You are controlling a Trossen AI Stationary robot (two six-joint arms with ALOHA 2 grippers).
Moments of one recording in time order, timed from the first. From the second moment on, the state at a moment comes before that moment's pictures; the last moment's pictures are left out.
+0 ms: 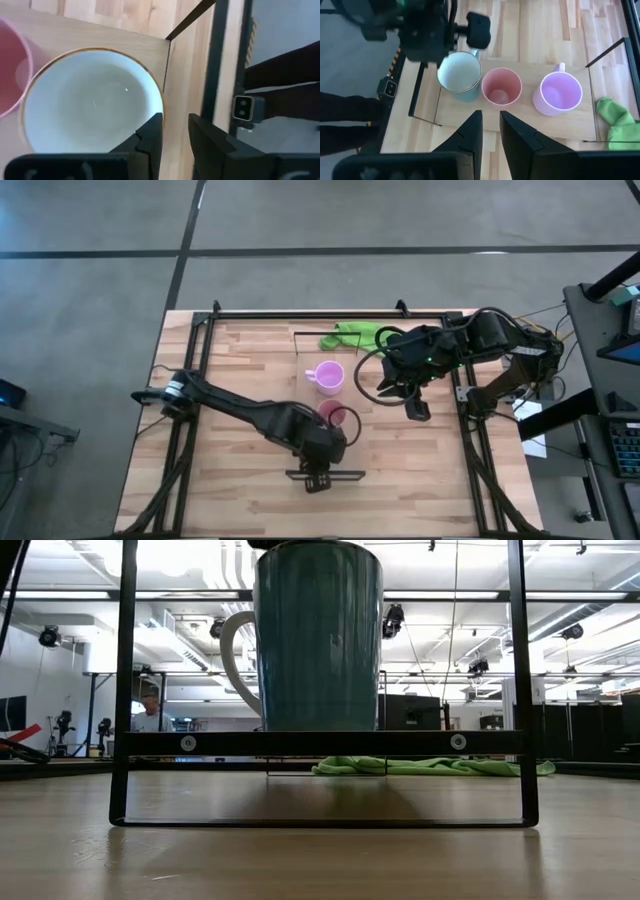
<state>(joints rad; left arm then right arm) -0.36 1.98 2.02 -1.11 0.05 -0.55 0.17 1.52 2.02 -1.37 -0.05 0.07</state>
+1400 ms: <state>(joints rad) -0.34 1.42 1.97 -1.55 -0.34 -0.67 0.17 1.23 1.85 -1.41 -0.02 0.32</state>
